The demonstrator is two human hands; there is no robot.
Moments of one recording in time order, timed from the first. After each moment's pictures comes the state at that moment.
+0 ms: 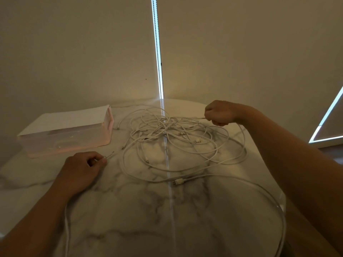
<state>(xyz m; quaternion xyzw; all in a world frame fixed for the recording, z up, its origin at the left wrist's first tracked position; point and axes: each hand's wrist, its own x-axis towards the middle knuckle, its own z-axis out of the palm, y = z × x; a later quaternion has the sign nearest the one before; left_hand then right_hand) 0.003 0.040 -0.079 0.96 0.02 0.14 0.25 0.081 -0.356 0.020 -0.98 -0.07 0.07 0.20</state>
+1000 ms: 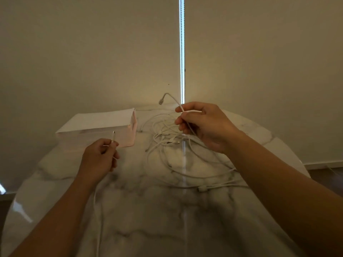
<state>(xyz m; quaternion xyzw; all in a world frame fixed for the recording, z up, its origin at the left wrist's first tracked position) -0.002 0.038 -0.059 0.82 0.09 0.21 0.52 0.021 -0.234 0.020 -0.67 -0.15 0.01 0.73</state>
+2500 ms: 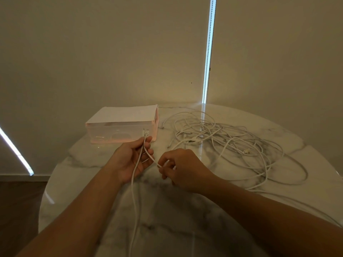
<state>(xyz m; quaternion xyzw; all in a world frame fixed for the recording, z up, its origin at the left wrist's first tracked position) -0.006 0.032 -0.051 0.46 0.11 -0.06 0.88 -0.012 -0.143 -0.055 -0.88 -0.31 0.02 0.36</state>
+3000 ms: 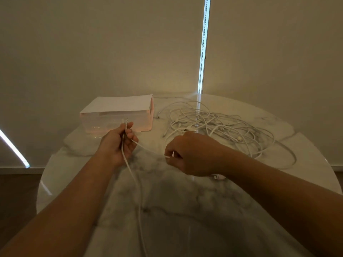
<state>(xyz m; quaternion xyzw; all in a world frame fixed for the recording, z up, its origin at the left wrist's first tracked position) 0.003 0.044 -0.052 0.39 0.16 0.04 0.91 -0.030 -0.176 -0.008 -0.91 -0.39 0.01 0.10</state>
